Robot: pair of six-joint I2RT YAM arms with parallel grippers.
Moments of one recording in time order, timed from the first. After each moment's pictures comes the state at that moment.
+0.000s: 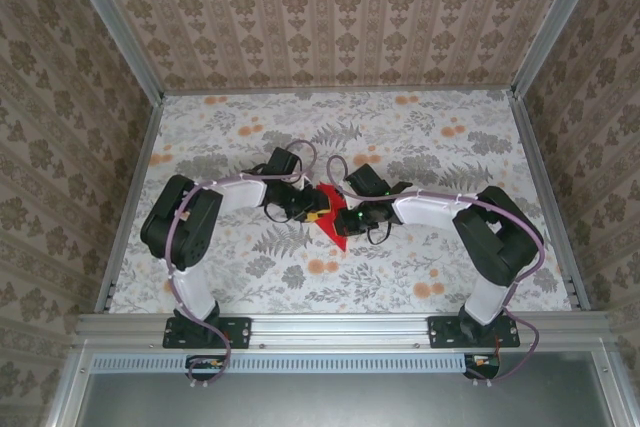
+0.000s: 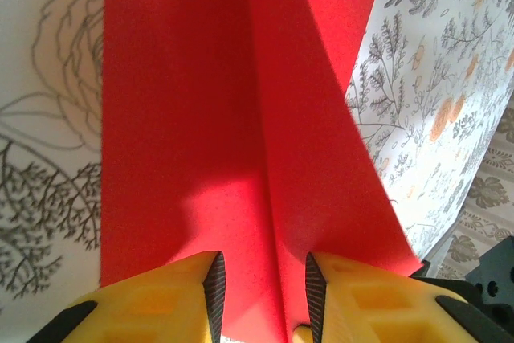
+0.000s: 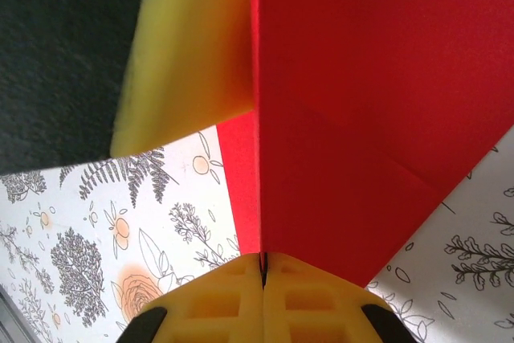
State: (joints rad) left arm -0.55 1.83 0.99 -0.23 0.66 -0.78; right arm 0.65 1.75 0.96 -0.29 -0.38 0.43
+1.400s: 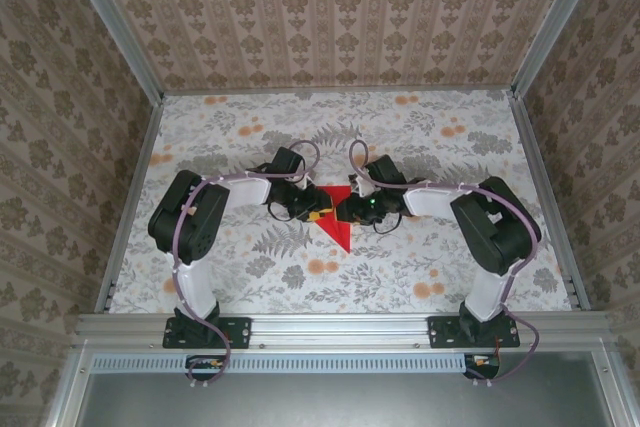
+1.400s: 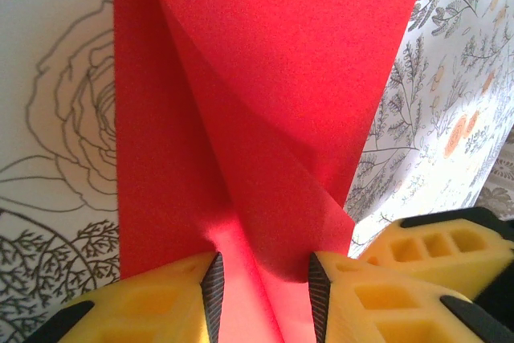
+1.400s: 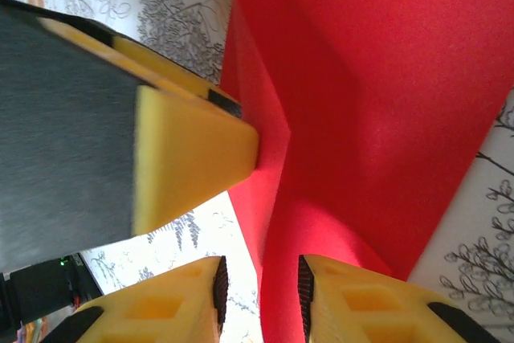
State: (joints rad) left arm -0.56 1.89 1.02 -0.23 0.65 -0.79; right arm 0.50 1.81 0.92 -0.10 -0.62 0.58
